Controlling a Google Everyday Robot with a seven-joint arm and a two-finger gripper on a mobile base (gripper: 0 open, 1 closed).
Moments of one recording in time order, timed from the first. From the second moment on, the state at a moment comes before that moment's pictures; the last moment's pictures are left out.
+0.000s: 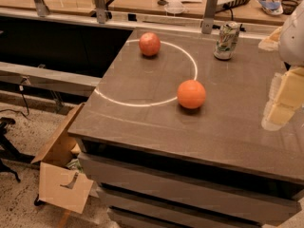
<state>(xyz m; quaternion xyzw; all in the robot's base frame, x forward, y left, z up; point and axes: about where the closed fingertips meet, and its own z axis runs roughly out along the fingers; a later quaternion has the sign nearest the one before) 0.438 -0.217 0.976 -0.60 0.78 -0.03 0.16</state>
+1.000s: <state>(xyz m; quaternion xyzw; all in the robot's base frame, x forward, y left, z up) 0.458 -0.312 0.969 -0.43 0.85 -0.06 0.30</state>
